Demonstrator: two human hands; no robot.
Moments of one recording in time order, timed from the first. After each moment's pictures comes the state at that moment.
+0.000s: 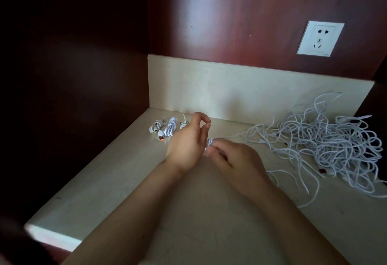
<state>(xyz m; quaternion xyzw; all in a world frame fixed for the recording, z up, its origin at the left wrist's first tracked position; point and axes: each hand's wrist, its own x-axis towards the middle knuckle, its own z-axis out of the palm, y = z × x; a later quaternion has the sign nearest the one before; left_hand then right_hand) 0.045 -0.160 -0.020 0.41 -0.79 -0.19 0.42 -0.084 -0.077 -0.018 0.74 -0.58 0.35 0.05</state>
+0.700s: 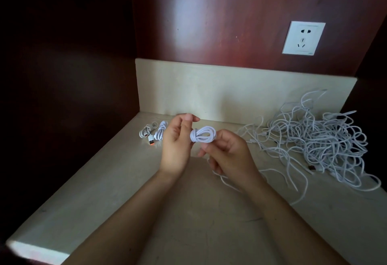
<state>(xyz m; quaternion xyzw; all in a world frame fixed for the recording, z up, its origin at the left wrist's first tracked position) 0.028 -0.144 -0.014 0.27 -0.55 -0.48 0.63 -0.080 -0.082 -0.010 0.53 -0.46 0.62 -0.36</state>
